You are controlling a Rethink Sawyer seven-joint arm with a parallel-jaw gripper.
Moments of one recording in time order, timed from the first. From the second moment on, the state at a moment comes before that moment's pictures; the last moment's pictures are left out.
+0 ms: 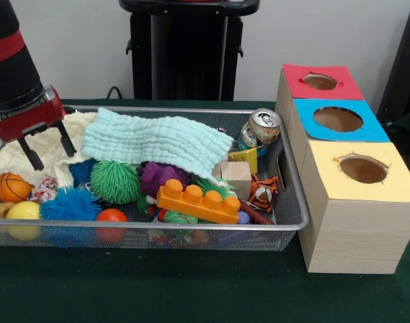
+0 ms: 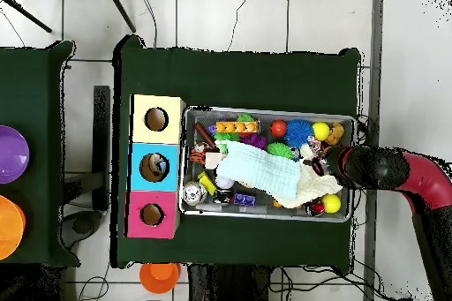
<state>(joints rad) -1.22 -0.37 0.86 1.52 -0.76 0.96 1.12</state>
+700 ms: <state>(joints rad) -1.22 -0.36 0.86 1.52 -0.76 0.96 1.12</state>
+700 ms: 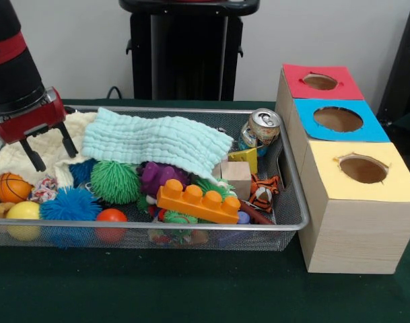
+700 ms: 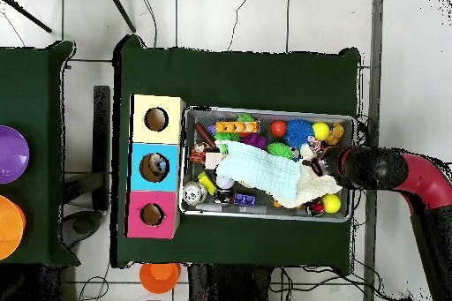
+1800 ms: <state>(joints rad) -1.23 -0.34 0.86 1.52 -0.78 0.96 1.12</state>
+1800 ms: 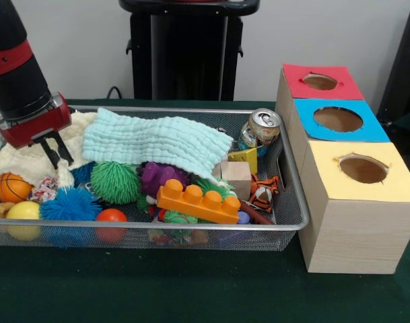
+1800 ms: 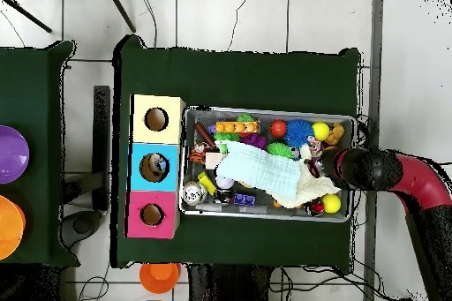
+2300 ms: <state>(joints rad) -1.23 -0.34 0.86 1.52 -0.78 0.96 1.12</state>
